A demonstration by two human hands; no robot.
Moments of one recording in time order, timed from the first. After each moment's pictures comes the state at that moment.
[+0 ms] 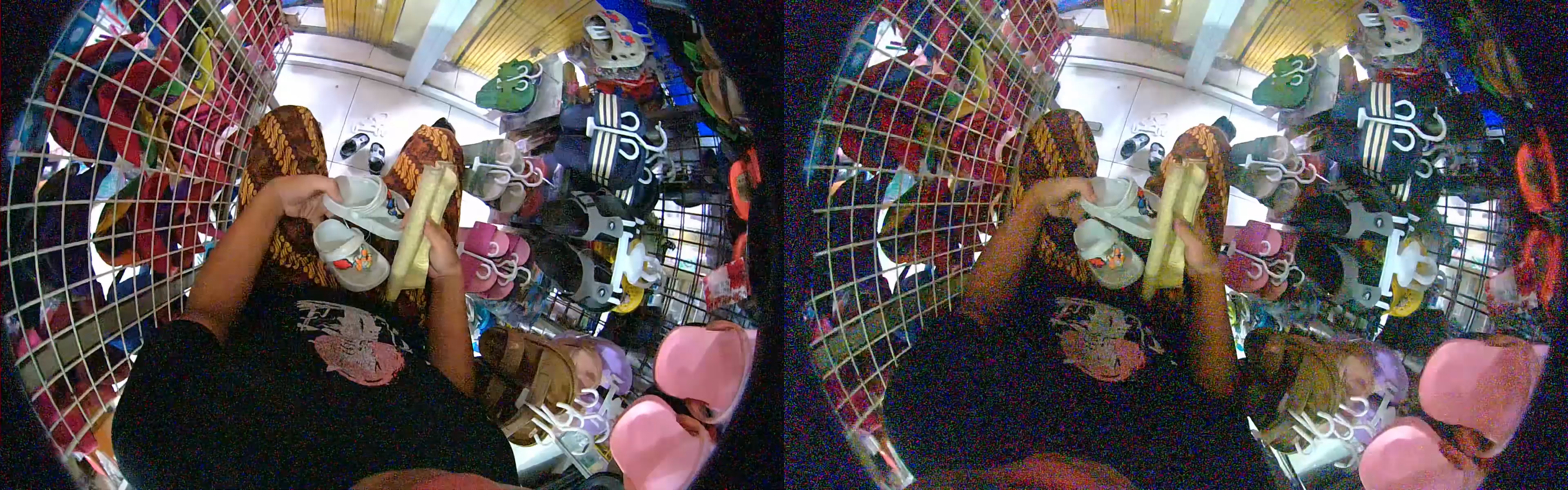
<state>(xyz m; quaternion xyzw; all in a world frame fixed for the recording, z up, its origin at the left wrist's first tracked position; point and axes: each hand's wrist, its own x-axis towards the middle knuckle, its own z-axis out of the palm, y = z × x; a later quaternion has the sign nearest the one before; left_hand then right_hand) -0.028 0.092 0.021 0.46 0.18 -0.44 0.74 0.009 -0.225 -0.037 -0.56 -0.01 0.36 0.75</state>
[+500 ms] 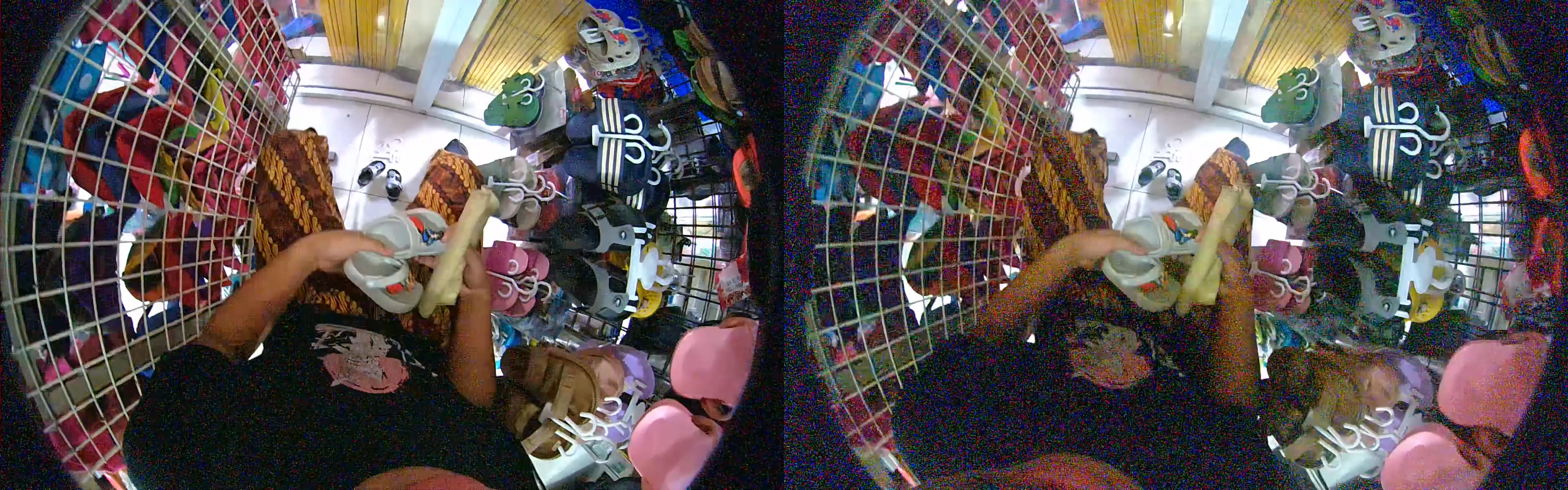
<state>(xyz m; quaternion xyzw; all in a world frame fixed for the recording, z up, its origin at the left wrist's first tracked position) -0.034 0.042 0.048 0.42 0.19 -0.47 0.75 0.025 -0.229 -0.011 -0.36 0.05 0.39 0.85</state>
